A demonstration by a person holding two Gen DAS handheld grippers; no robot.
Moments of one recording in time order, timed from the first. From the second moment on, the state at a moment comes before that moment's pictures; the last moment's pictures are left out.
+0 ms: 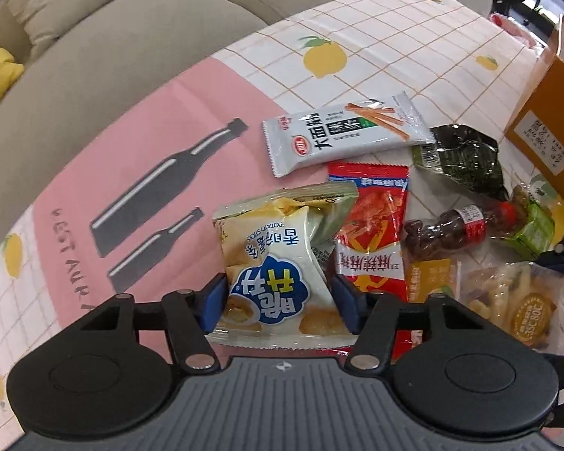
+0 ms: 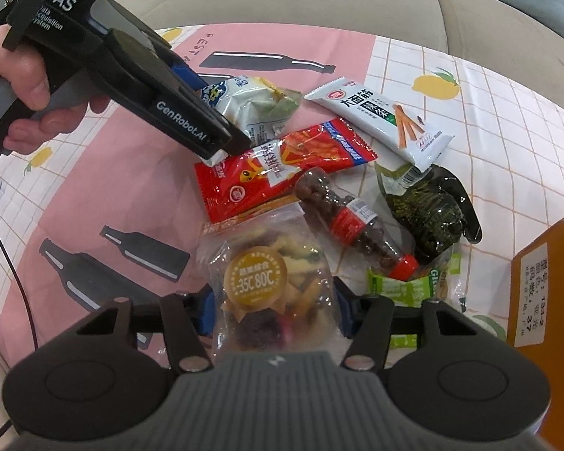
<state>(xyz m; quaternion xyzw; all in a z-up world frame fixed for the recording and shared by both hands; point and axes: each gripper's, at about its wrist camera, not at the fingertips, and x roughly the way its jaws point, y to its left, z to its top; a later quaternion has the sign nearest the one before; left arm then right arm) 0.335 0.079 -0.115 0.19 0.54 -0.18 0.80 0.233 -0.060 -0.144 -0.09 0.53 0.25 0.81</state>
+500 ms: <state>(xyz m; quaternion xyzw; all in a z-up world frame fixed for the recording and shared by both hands) 0.287 0.077 -0.052 0.17 0.52 -0.15 0.83 0.213 -0.076 -0.099 -0.06 0.51 0.24 0.82</state>
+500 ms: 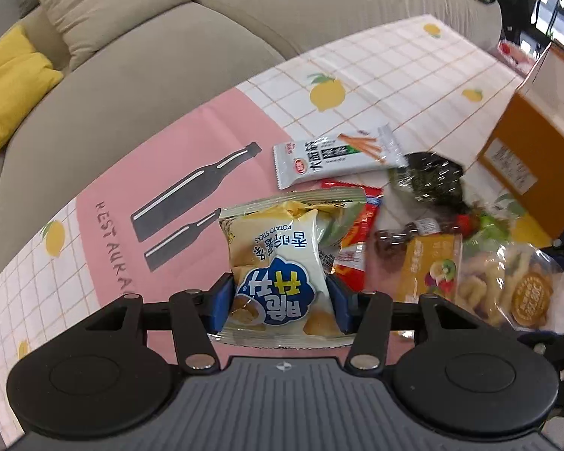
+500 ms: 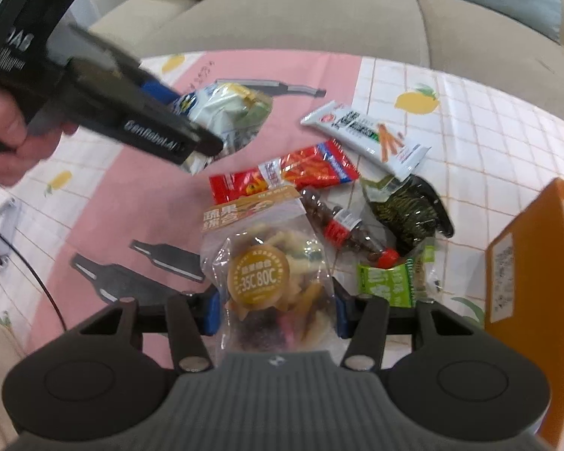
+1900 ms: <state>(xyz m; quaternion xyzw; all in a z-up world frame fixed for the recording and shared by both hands) 0.256 -0.215 0.002 0.04 0.57 -0.24 0.78 0.181 -0.396 -0.010 0.06 0.52 0.05 0.85</state>
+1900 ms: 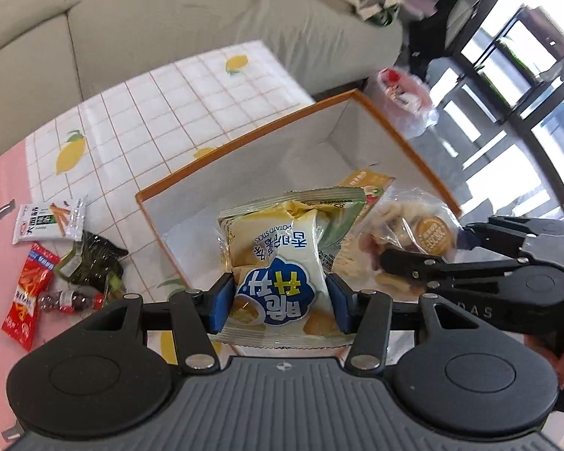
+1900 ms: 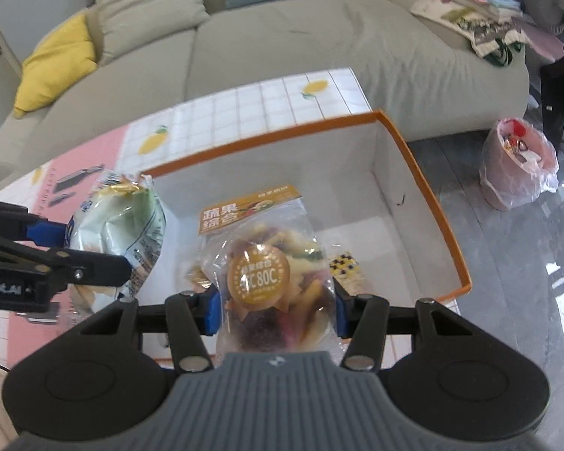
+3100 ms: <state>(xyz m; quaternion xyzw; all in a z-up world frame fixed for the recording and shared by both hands) 0.323 -0.240 -0.060 0.06 0.61 -0.21 0.76 0.276 -0.387 -0.094 -0.03 0.57 0.06 0.82</state>
